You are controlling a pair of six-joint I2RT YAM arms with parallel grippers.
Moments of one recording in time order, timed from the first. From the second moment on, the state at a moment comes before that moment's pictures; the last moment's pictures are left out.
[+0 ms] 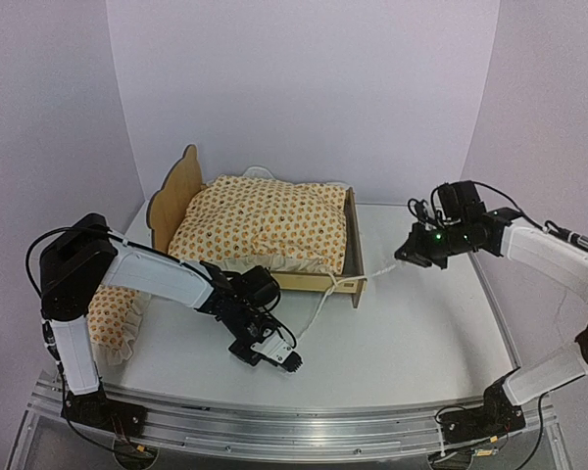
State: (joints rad) left arm -1.01 1.89 1.09 -0.42 0.40 1.21; right arm 0.39 1.38 1.10 -0.54 -0.27 0.55
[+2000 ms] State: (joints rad) left arm -0.56 1.92 1.75 -0.83 0.28 0.75; right arm 0.43 1.96 1.87 -0.89 -0.26 0.44
